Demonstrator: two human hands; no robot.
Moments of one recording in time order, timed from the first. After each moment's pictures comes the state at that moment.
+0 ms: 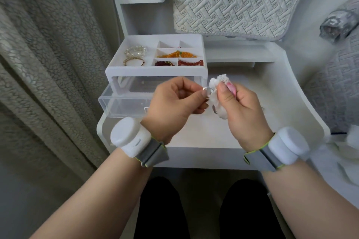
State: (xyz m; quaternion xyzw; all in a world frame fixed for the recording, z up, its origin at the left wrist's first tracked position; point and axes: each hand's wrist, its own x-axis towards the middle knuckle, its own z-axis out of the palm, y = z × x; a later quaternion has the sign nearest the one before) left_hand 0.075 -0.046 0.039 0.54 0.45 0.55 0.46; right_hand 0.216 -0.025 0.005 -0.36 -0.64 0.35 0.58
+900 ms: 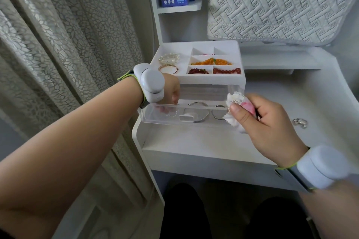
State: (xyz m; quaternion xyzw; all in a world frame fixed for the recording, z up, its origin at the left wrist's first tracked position) left_hand -0.032 0.036 0.081 0.73 0.65 -0.17 0.09; right_hand 0.198 -0.016 0.003 -0.36 -0.74 0.28 0.50
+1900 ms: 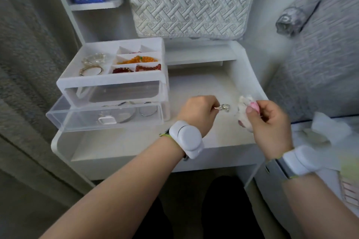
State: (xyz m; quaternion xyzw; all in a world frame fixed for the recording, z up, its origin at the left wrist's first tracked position) left_hand 0.181 0.011 -0.008 0.81 0.52 0.25 0.13; right_hand 0.350 -0.018 -0.052 -0.61 -0.50 0.23 0.57
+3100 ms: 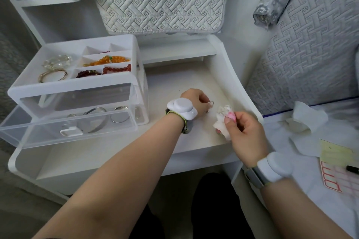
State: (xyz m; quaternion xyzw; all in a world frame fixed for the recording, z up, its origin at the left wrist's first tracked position) left_hand 0.231 0.093 -0.045 0.75 0.56 0.21 0.29; right_hand 0.360 -0.022 -0.084 -0.63 -0.50 0.27 0.54
